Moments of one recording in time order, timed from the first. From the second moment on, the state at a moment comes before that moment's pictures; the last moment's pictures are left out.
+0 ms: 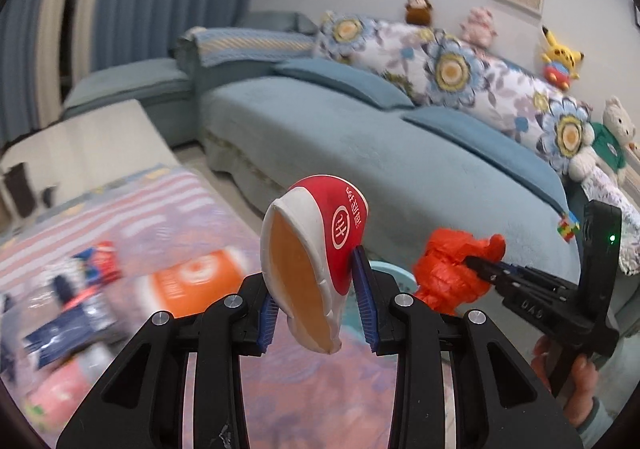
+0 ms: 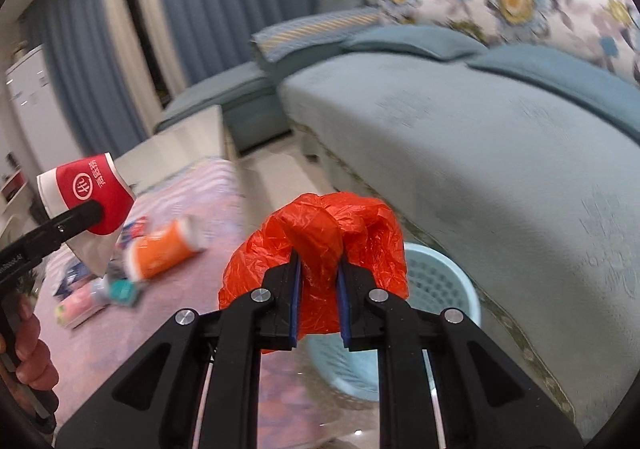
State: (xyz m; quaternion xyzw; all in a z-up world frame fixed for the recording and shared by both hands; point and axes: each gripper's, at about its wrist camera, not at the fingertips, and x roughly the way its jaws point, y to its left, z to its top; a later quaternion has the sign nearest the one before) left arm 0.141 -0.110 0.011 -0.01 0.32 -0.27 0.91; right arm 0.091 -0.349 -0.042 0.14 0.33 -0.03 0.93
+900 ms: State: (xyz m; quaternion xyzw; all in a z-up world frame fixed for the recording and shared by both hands) left arm 0.195 -0.195 -0.091 0.02 0.44 -0.32 0.84; right arm 0.126 -0.404 -0.149 0.17 0.45 -0.13 0.87
